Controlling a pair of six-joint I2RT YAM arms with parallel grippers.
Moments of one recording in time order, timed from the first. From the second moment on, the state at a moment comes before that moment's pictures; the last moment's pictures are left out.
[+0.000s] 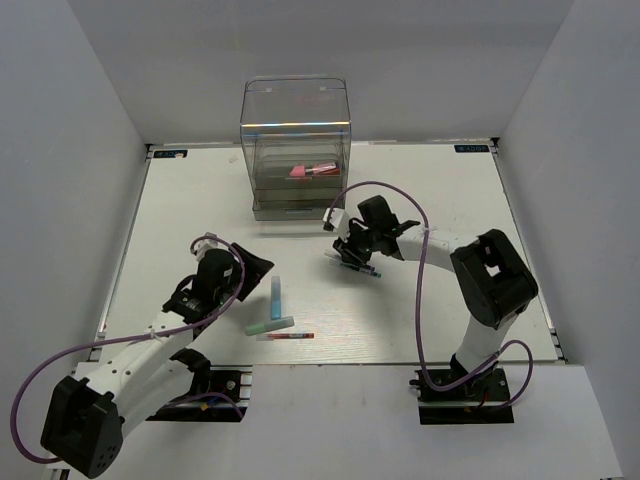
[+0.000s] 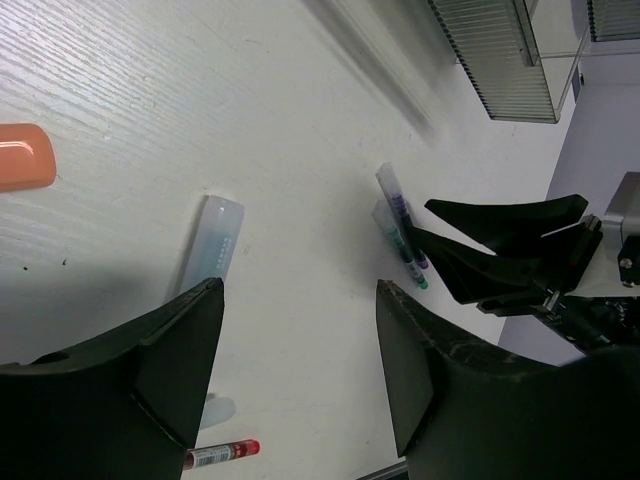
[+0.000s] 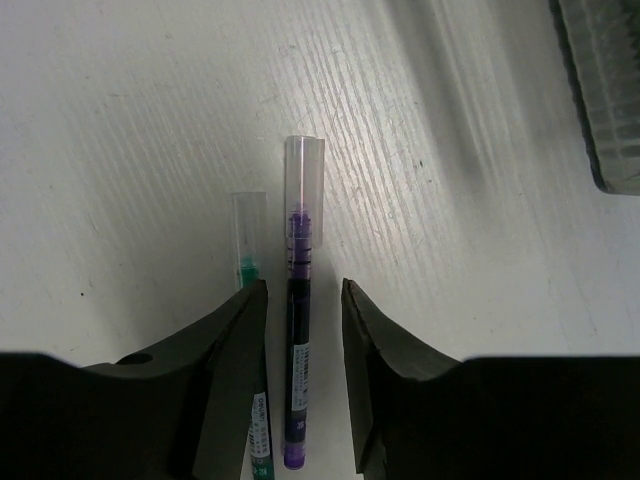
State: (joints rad) left arm -0.47 0.86 0.40 -0.15 -0.09 -1.16; right arm 0.59 1.76 1.01 -0.11 -0.38 -0.56
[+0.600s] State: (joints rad) left arm -0.47 0.88 0.40 -0.14 -0.04 -1.13; right arm 0.59 1.89 1.17 -0.28 -0.45 -0.67
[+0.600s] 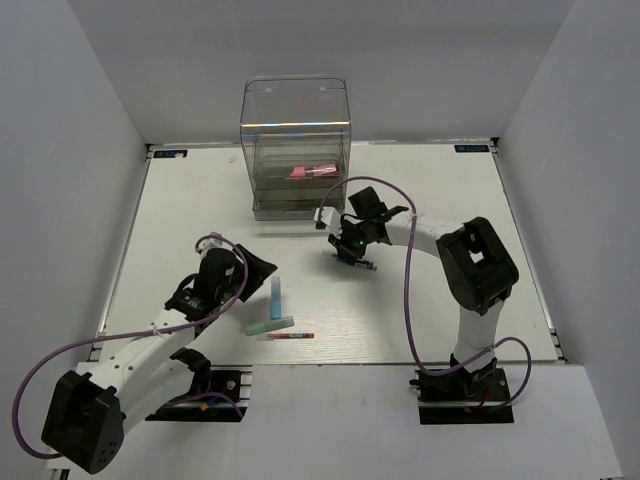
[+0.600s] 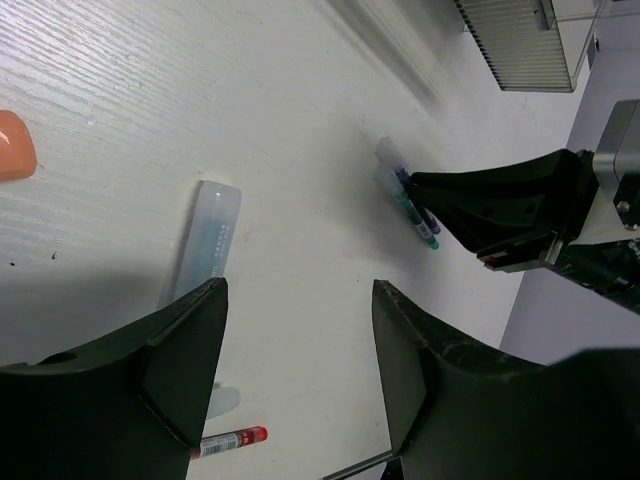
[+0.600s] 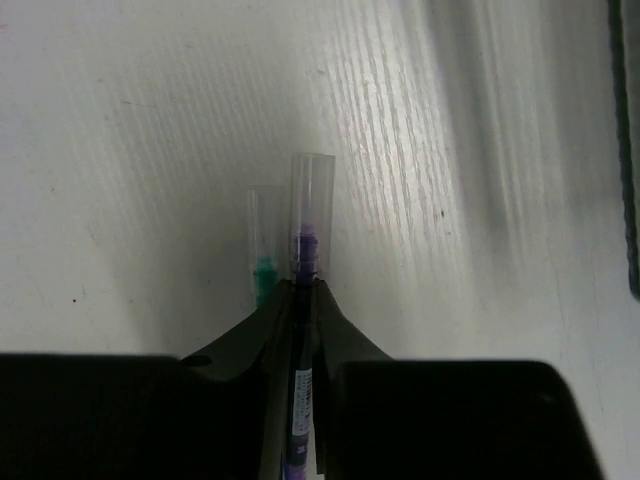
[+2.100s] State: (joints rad) left arm -0.47 1.05 0.42 0.01 0.07 -1.13; right arm 0.60 1.77 1.41 -0.26 -0.49 -0.91
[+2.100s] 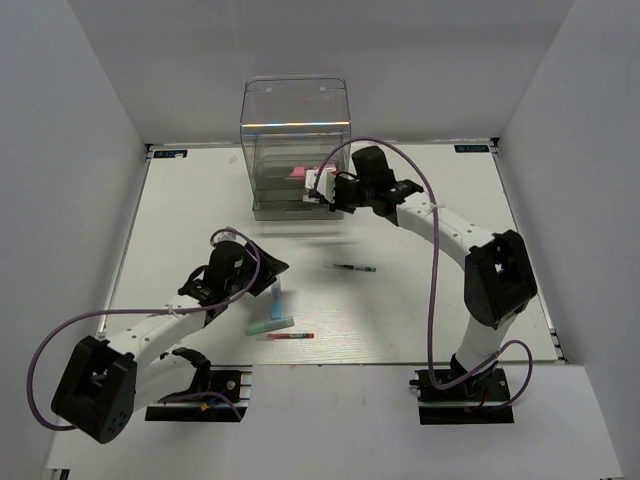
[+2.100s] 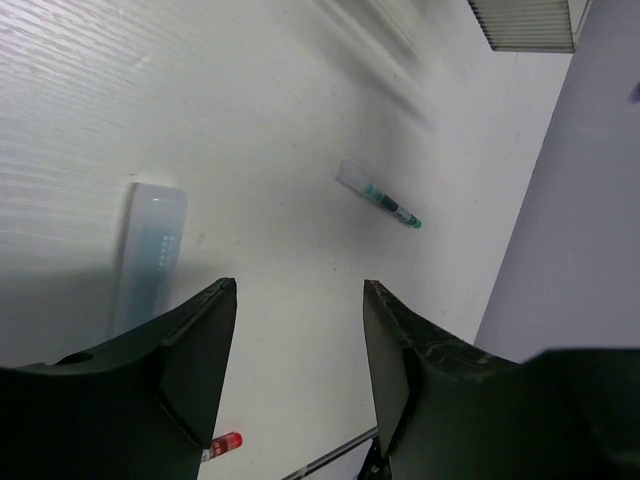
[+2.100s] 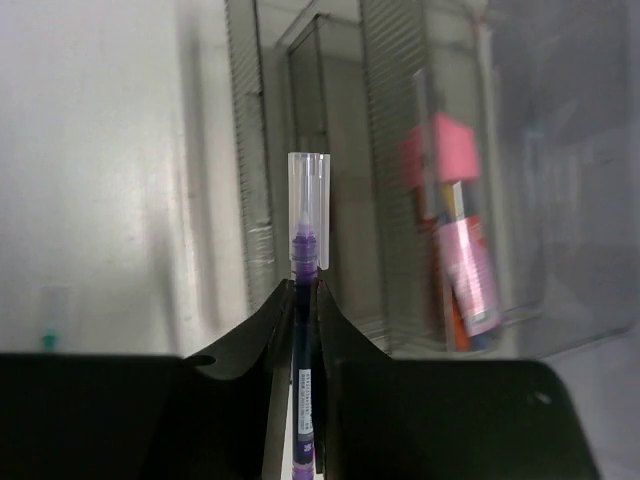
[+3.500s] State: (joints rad) left arm -0.72 1.92 1.27 -0.42 0.10 -1.53; right arm 0.54 1.55 1.19 -0.14 -0.37 -0.62
